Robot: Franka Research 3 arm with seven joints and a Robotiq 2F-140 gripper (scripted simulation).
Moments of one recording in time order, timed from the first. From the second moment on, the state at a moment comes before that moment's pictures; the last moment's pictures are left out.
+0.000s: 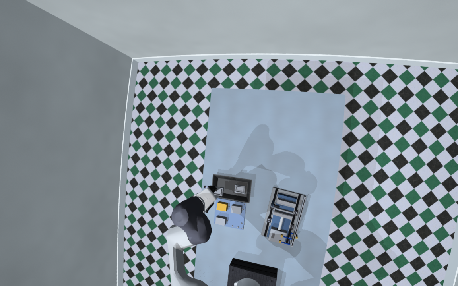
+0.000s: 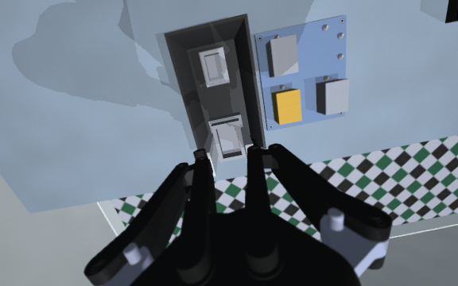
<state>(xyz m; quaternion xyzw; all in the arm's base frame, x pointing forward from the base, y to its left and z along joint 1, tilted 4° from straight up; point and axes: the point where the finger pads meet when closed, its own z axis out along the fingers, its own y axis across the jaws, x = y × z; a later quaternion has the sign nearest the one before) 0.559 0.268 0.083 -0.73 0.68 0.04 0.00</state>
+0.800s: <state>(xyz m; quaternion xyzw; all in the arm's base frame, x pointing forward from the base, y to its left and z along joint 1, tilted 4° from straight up) 0.560 0.268 0.084 -0.73 0.68 0.04 0.00</state>
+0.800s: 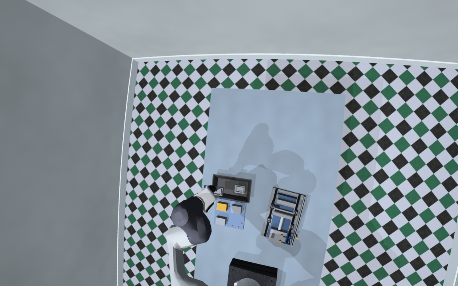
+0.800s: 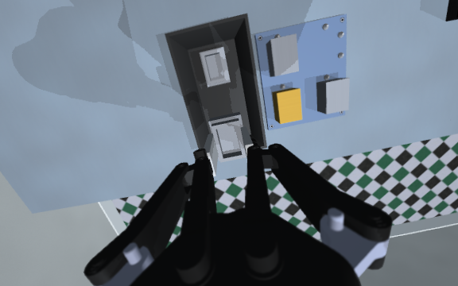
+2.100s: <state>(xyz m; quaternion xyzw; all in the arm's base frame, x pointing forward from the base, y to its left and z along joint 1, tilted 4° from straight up) 0.564 0.269 0.087 -0.73 0.68 0.04 0.00</state>
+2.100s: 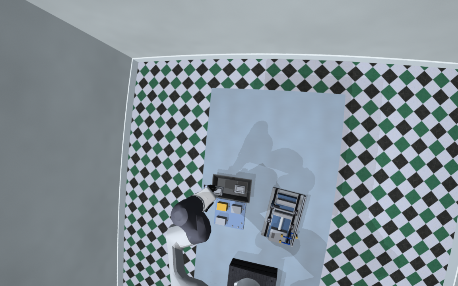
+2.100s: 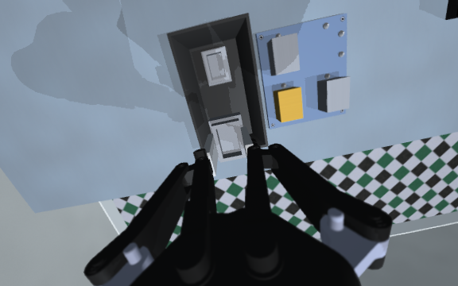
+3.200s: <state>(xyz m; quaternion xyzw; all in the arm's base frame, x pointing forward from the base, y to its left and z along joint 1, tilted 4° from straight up) 0.563 0.270 0.085 -0.73 0.68 0.04 0.00</state>
